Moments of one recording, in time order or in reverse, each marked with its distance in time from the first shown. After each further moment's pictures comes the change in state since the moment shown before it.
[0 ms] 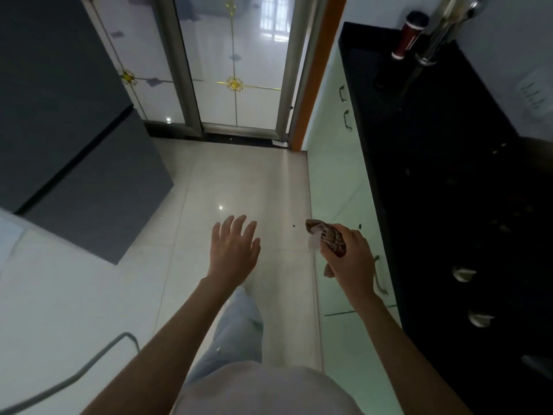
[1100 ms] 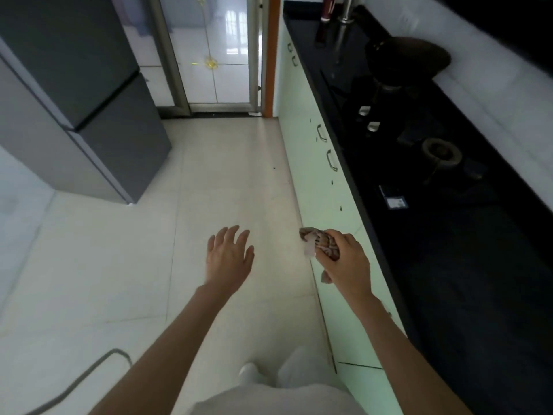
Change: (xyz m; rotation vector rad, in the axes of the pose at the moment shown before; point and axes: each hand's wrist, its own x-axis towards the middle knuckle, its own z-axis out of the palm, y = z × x) left_hand -0.568 0.098 -0.098 -0.060 0.022 0.094; right_hand -0.593 0.034 -0.151 -0.062 0.027 0.044
